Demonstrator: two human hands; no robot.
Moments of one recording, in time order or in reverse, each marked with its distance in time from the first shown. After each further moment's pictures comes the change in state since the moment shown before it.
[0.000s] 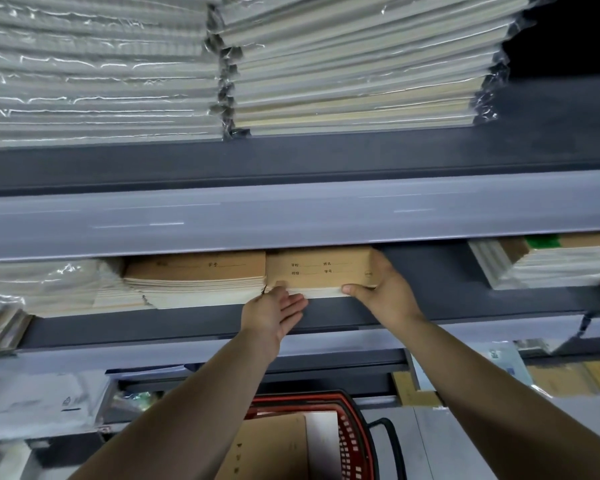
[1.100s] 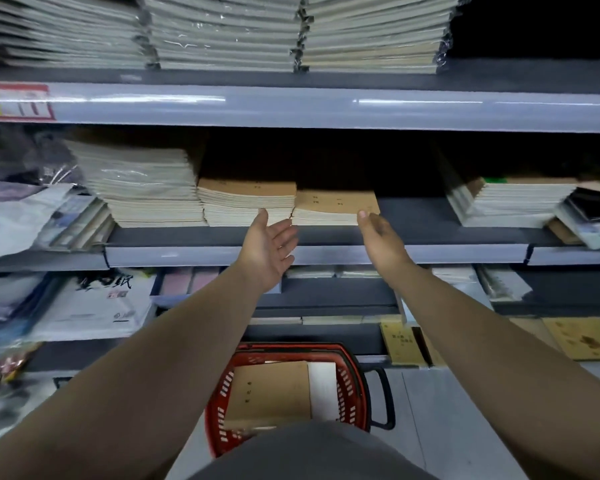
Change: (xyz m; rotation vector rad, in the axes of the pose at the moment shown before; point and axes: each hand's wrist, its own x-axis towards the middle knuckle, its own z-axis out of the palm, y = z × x) left_hand -0.122 -0.002 -0.070 -0.001 -0.314 0.119; right_hand -0.132 -0.059 0.001 0.105 -0.003 0.131
